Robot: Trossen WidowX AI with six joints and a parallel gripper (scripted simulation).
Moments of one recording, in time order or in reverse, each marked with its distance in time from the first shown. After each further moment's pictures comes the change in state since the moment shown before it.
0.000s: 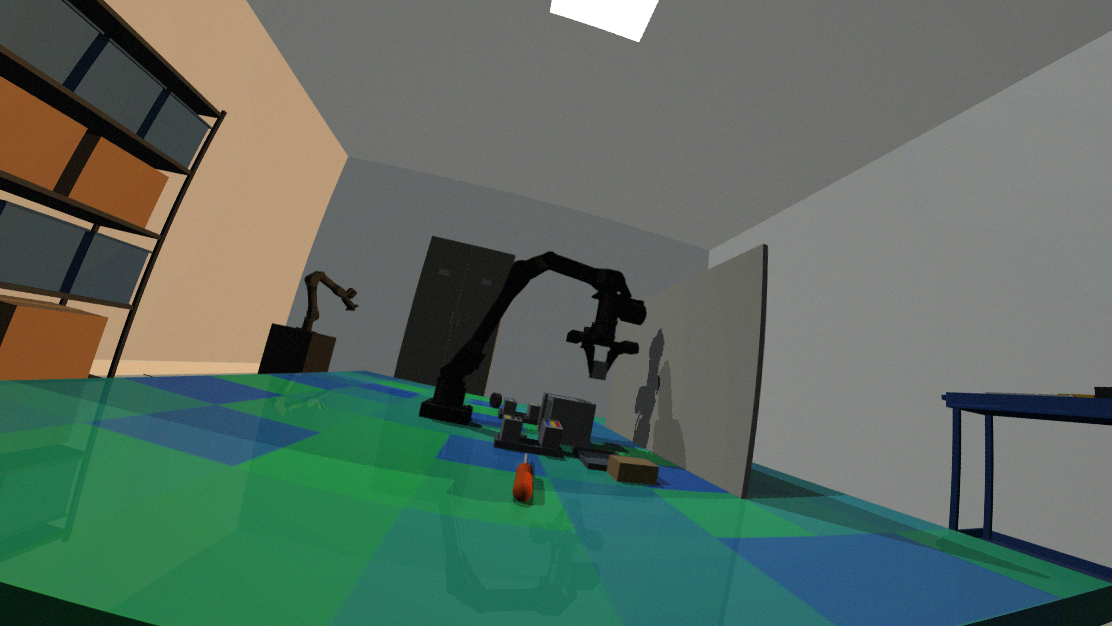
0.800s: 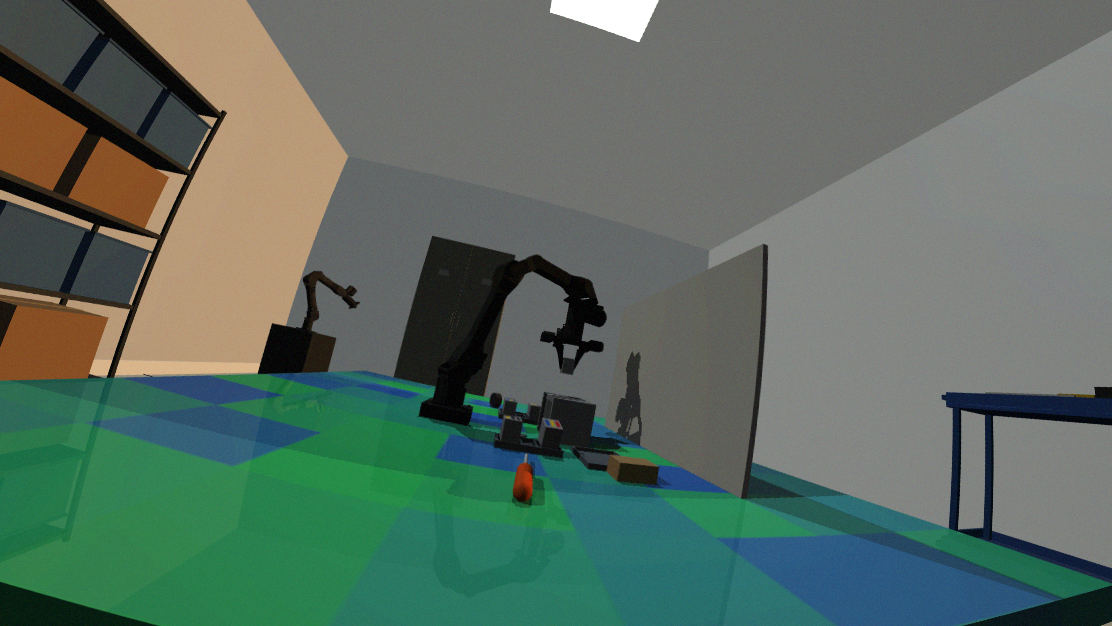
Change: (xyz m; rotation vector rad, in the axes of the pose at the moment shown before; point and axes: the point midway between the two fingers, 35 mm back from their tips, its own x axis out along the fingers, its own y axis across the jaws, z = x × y) arm -0.002 0.064 0.127 0.013 -0.017 0.000
